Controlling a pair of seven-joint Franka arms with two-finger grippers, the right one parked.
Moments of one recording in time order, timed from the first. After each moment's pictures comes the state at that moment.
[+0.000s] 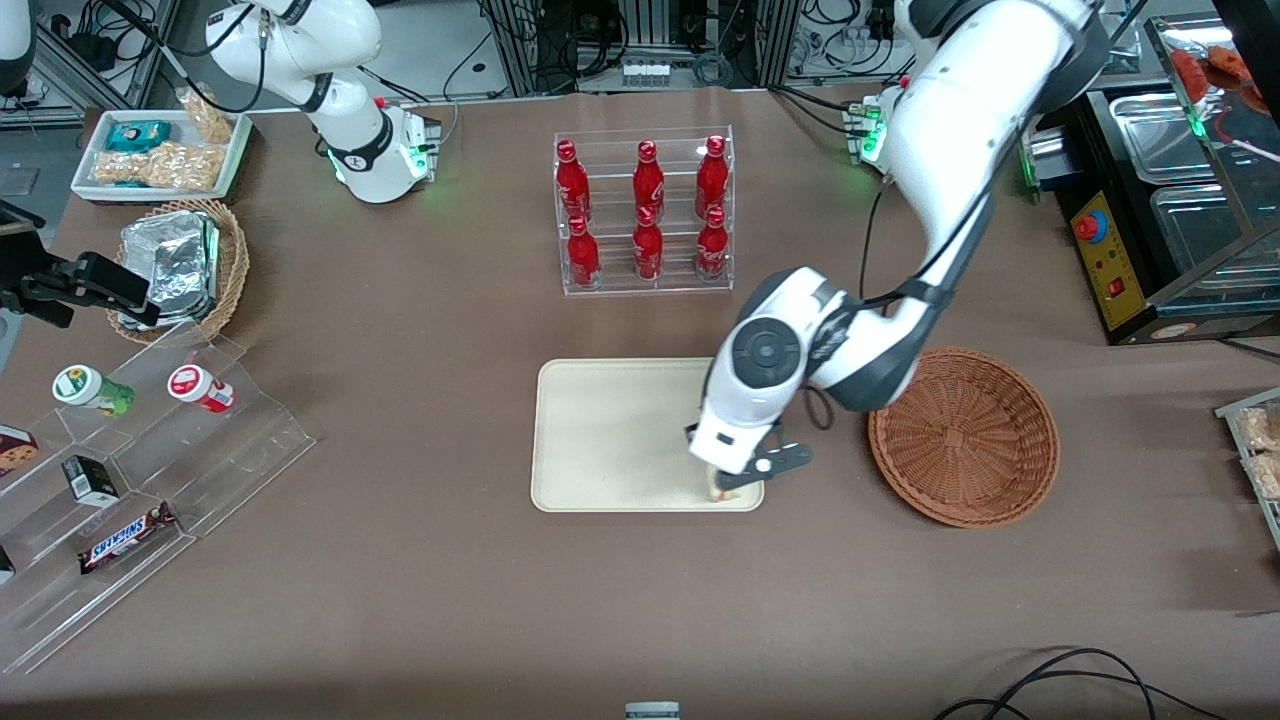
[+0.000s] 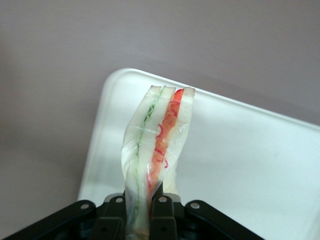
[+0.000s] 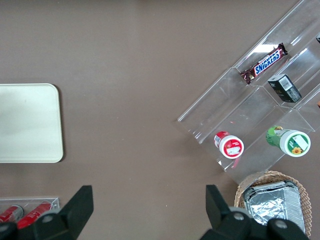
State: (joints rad) arm -0.33 0.78 -0.40 -1.33 0.26 2.06 -0.98
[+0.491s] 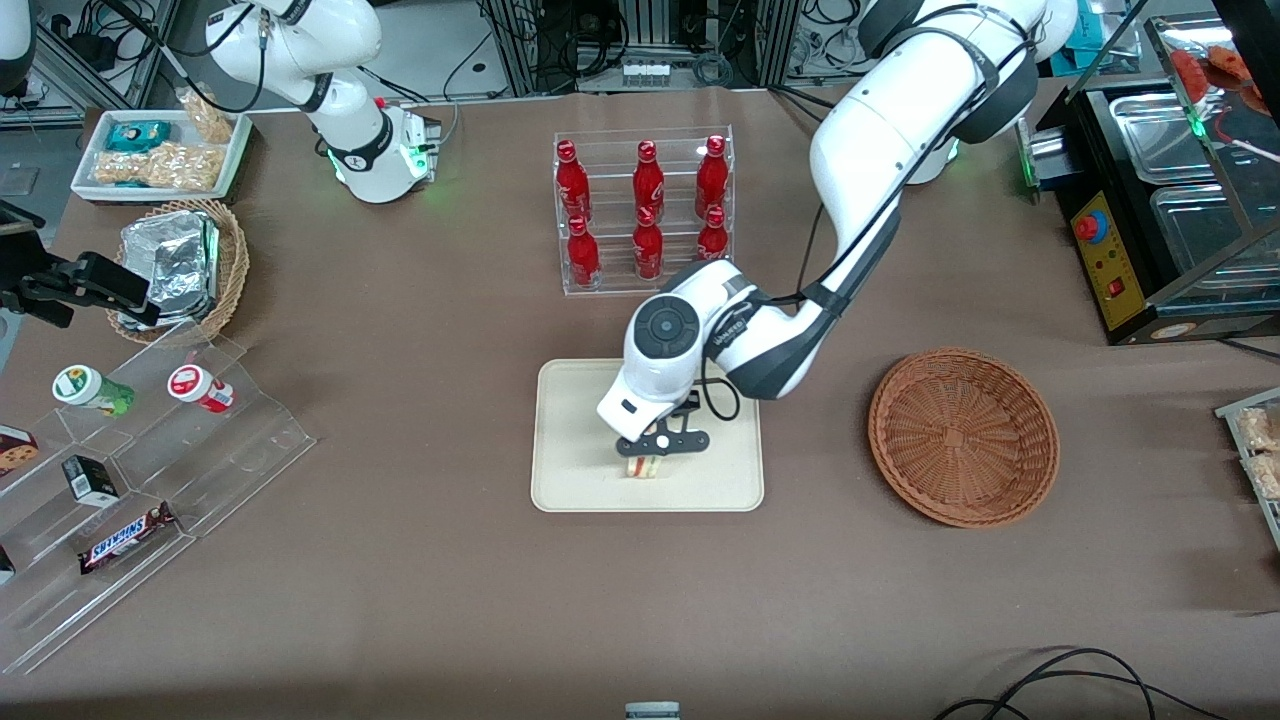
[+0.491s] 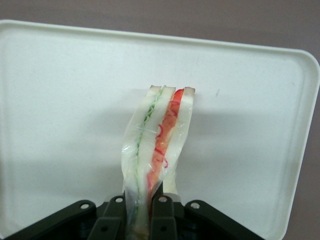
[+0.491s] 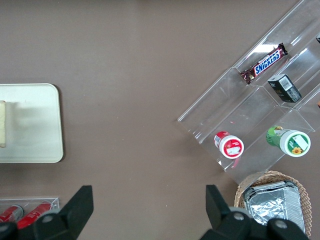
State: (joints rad) arm -0.47 0.88 -0.40 -1.25 0.27 2.10 -0.93
